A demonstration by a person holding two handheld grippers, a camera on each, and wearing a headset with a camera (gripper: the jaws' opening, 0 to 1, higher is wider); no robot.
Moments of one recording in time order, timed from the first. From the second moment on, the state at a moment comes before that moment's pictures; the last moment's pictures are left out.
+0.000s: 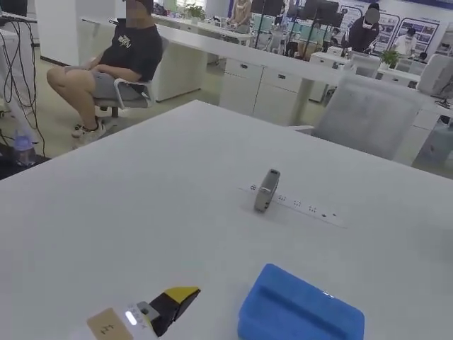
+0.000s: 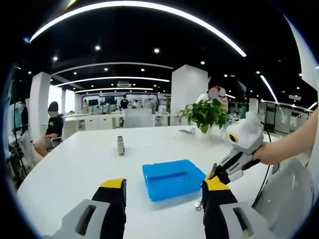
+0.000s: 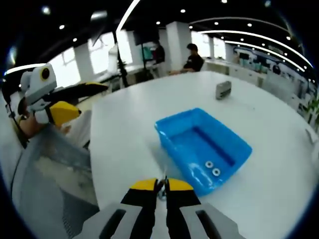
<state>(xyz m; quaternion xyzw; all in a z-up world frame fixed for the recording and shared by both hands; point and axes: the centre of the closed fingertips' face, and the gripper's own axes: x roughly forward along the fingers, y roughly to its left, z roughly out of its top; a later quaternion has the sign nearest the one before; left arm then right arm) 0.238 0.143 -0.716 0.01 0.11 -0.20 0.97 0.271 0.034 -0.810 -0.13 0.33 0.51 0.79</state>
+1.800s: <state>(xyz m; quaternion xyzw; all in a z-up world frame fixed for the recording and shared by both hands) 0.239 0.143 -0.714 0.00 0.11 -0.20 0.97 0.369 0.053 -0.788 -0.09 0.31 0.47 0.82</state>
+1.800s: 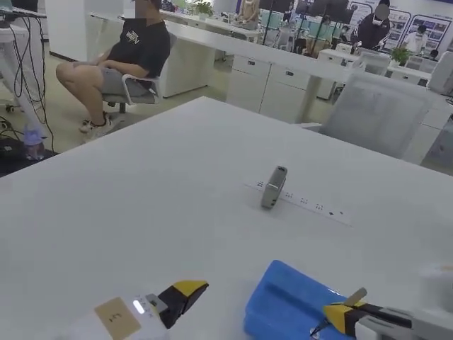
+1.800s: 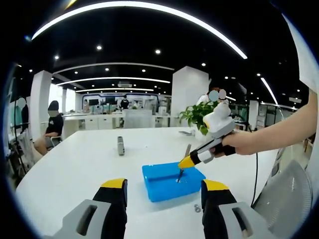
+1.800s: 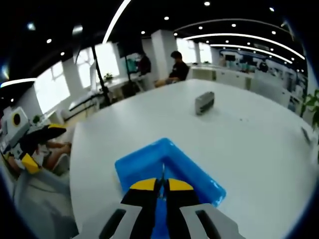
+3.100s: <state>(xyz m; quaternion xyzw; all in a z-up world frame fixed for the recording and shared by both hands) 0.238 0.143 -0.715 0.00 0.11 -0.20 0.97 0.344 0.043 -0.750 -0.07 0.26 0.48 0.83</state>
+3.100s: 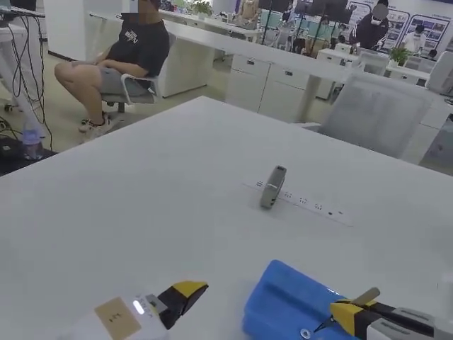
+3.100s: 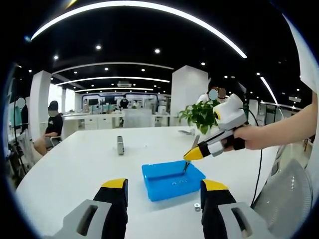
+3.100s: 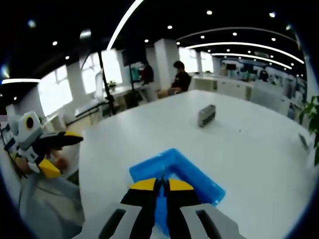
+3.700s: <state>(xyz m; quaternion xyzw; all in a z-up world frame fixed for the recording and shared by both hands) 0.237 0.142 -0.718 0.01 0.12 -0.20 0.97 0.296 0.047 -0.768 -0.07 0.29 0.51 0.81</state>
